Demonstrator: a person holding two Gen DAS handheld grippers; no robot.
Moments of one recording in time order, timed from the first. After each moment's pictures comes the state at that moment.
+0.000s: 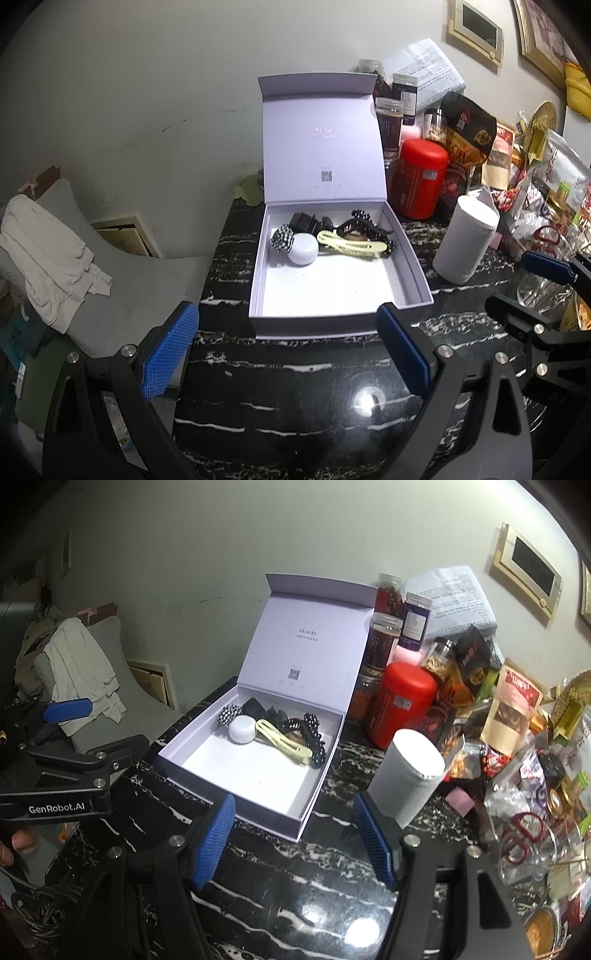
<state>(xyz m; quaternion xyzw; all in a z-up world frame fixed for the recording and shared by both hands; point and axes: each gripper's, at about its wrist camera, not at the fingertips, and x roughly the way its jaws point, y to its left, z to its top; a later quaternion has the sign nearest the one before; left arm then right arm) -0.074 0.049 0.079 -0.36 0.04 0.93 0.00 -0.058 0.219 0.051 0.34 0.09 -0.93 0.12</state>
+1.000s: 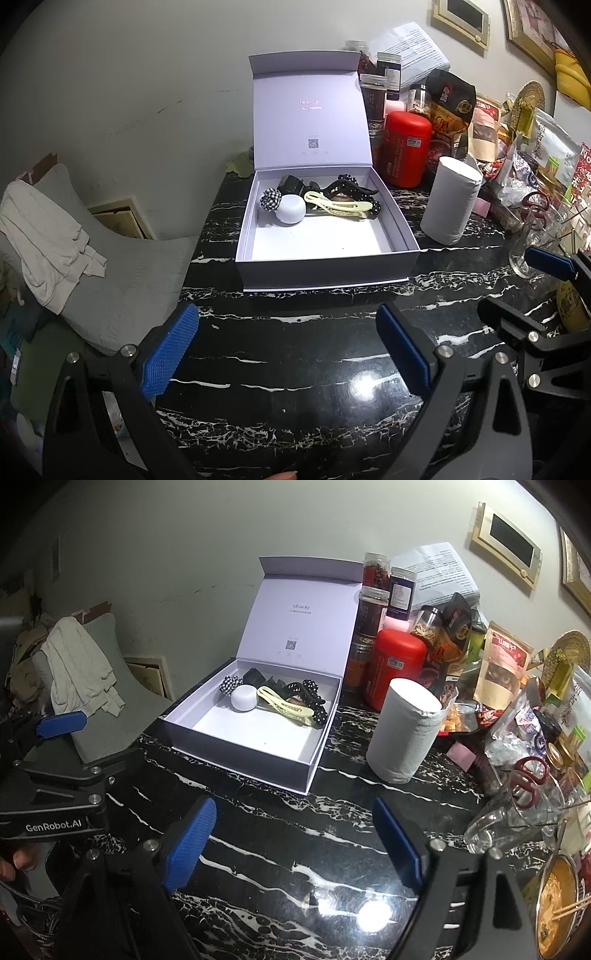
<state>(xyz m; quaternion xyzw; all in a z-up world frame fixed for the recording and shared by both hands) -0.032 0.055 0.051 -0.37 0.04 0.93 0.02 -0.016 0.222 0.016 0.36 0.07 -0.93 0.10</state>
